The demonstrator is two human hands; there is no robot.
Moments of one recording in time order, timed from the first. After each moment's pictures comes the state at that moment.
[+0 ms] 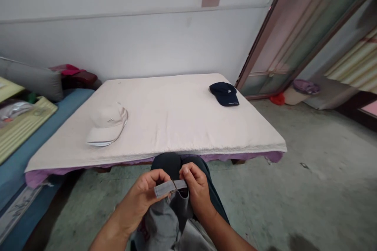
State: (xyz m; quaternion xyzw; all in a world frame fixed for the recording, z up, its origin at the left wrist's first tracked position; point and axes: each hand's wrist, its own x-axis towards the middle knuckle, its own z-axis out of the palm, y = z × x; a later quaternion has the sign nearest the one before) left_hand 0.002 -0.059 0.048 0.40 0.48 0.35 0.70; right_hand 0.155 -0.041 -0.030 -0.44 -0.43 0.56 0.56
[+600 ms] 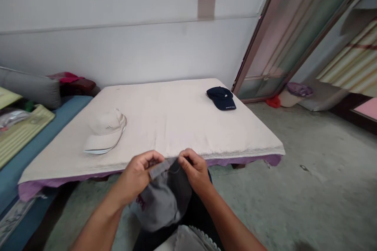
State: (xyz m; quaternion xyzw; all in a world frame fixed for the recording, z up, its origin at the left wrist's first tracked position) left_hand -0.008 -0.006 0.095 0.54 0.52 0.36 0.55; right_hand 0.163 0.010 0.007 -0.38 -0.59 0.44 0.56
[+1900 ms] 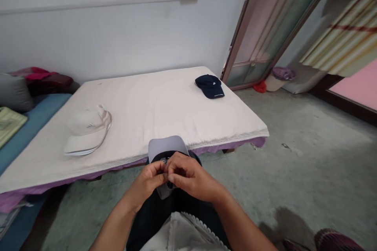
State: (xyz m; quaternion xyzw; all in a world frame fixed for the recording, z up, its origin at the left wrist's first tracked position) left_hand 0.030 -0.015 0.014 0.48 0.45 0.31 0.69; right_hand 0.211 -0.016 0.018 -0.33 -0.69 0.52 0.39
